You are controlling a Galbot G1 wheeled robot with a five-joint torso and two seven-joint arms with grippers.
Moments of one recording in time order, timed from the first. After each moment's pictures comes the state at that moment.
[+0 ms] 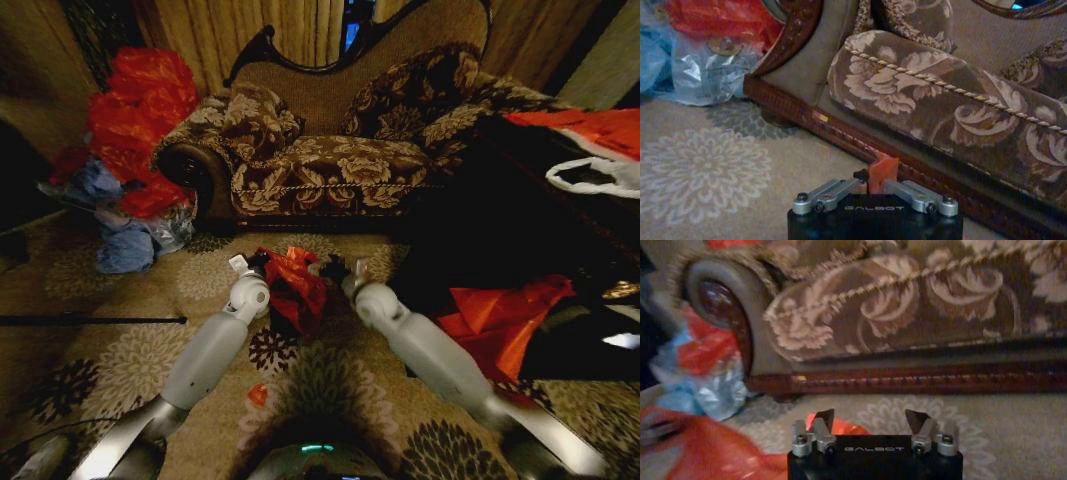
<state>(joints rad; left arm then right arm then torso) 0.66 -1.12 -0.07 -1.67 -1.04 0.17 -0.79 -0.38 1.28 -0.23 1.37 0.91 -0.35 0.27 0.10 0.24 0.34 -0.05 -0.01</state>
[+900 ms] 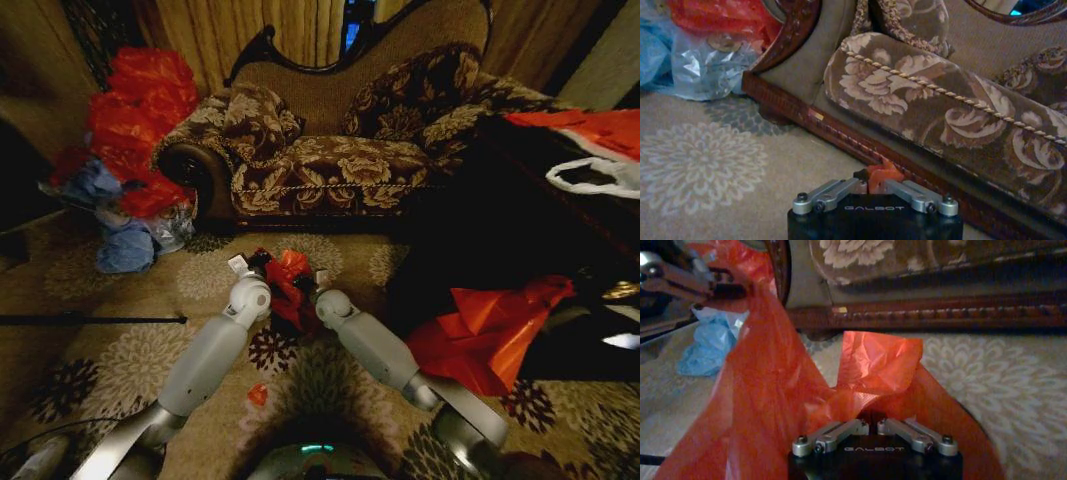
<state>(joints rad) 0.67 -1.16 -0.07 -1.72 -1.04 0.18 -0.84 -0.41 1.47 -0.35 1.20 0.83 -0.37 0.26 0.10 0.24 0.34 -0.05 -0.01</state>
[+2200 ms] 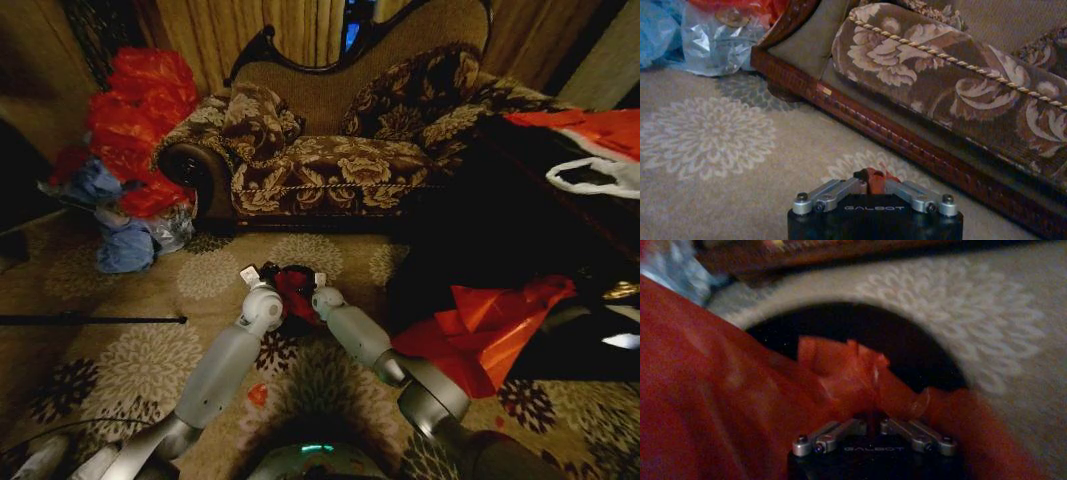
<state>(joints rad) 0.73 -1.24 -0.08 -1.70 -0.98 0.19 -0.86 -0.34 1.61 -0.26 0.81 0.84 -0.43 0.22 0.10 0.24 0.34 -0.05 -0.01</state>
